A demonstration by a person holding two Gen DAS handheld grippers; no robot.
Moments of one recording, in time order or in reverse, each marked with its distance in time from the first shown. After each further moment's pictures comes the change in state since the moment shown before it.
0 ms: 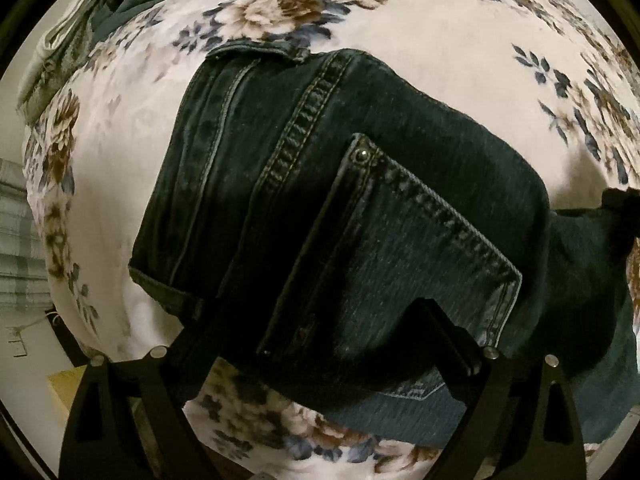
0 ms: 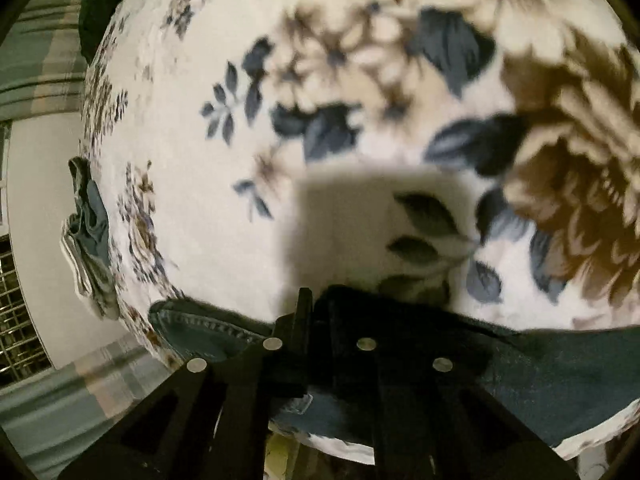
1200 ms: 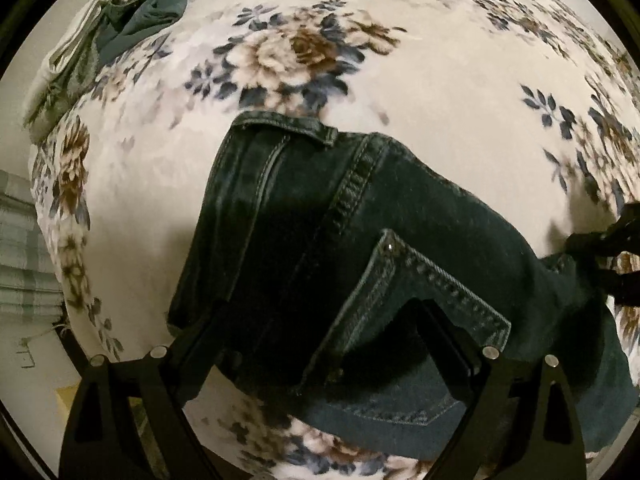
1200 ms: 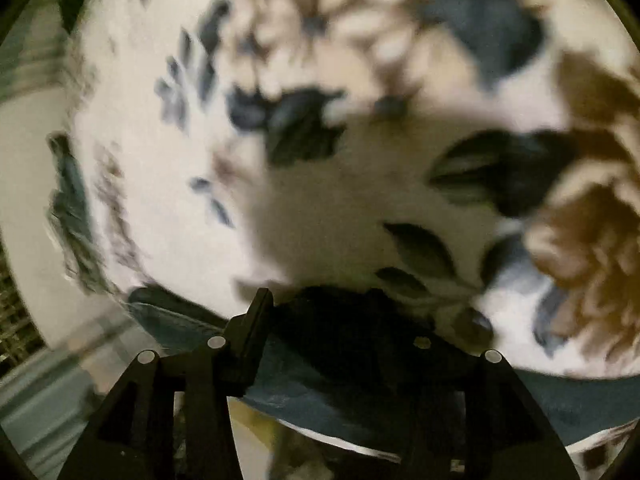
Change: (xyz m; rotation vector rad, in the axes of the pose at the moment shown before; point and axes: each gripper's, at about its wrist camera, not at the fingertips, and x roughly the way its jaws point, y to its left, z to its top) left arm -0.040 0.057 0.055 0.010 -0.039 0.026; right arm 0.049 0.000 0.035 -0.065 0.186 -0.072
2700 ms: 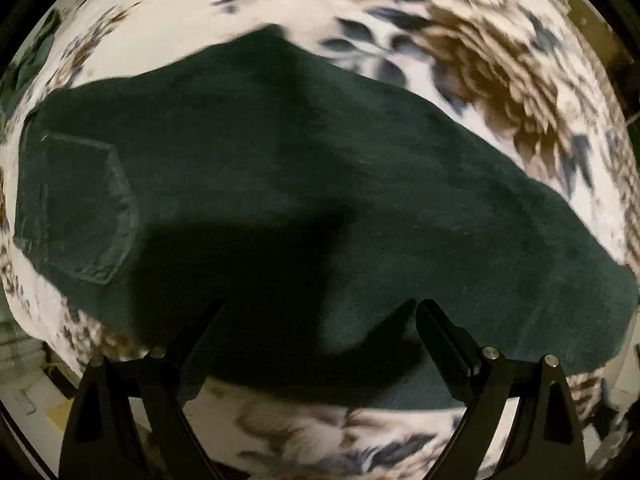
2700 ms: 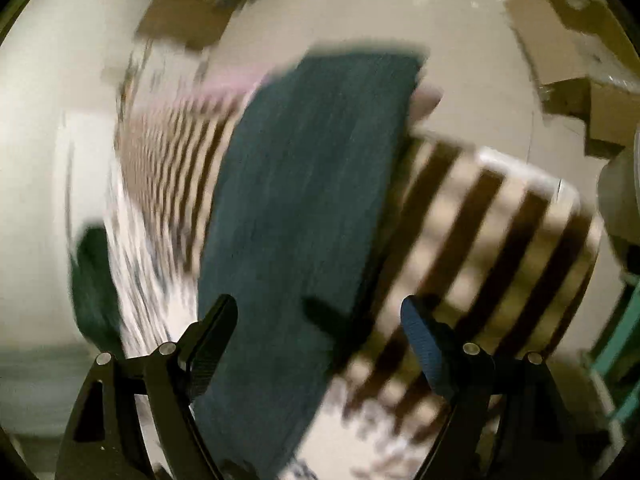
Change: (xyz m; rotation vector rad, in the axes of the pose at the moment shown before) left arm -0.006 -0.240 -0.131 0.279 0.102 -0.125; right arm -0.174 -0.554 -0.359 0.933 -0.920 0.405
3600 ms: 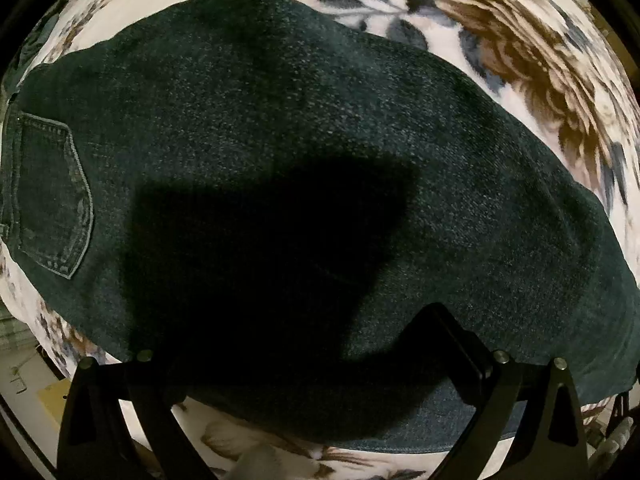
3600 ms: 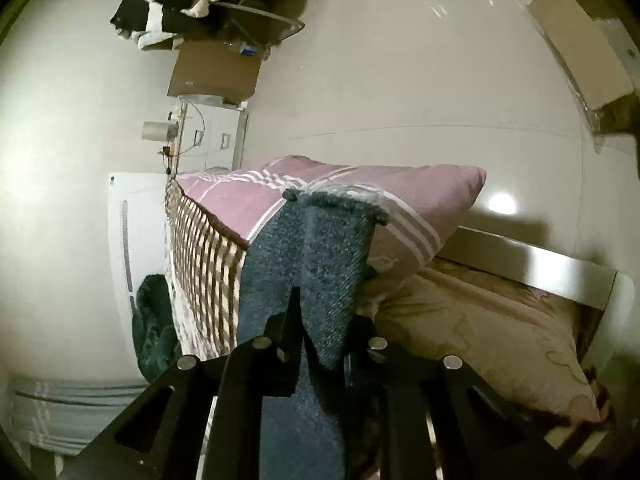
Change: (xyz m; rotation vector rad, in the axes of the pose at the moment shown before) left arm 0.039 0.004 0.005 -0.075 0.027 0.008; right arm 0.024 -0.038 0.087 0.058 -0.086 0.218
